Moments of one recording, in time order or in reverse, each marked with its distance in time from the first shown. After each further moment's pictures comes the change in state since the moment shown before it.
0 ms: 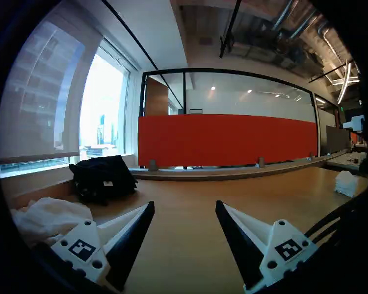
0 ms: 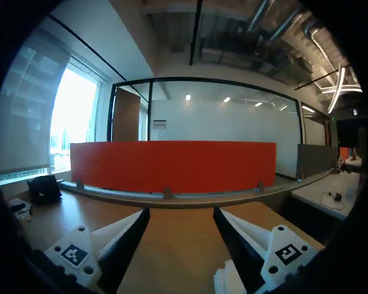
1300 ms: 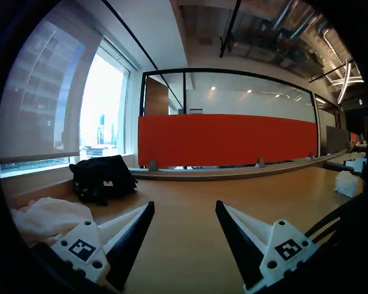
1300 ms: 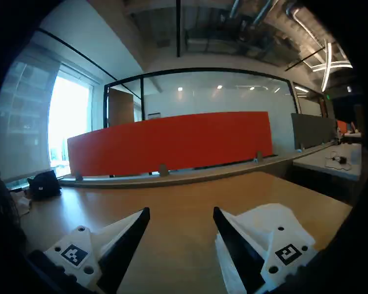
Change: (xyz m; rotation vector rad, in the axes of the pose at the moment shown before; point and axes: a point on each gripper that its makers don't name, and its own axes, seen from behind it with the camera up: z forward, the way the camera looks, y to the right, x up) left arm 0.000 0.001 0.000 0.000 0.000 0.000; right arm -0.122 0.023 -0.010 -0.002 -0.029 0.122
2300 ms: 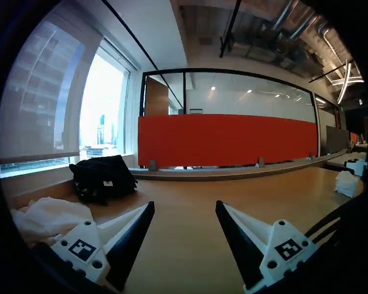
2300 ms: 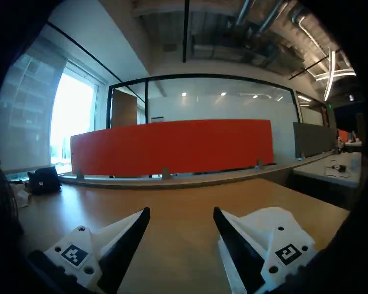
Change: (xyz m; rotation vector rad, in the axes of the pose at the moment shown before) left arm 0.000 0.000 0.000 0.000 0.000 0.000; right arm -0.001 -0.011 -0.007 0.005 0.038 -0.060
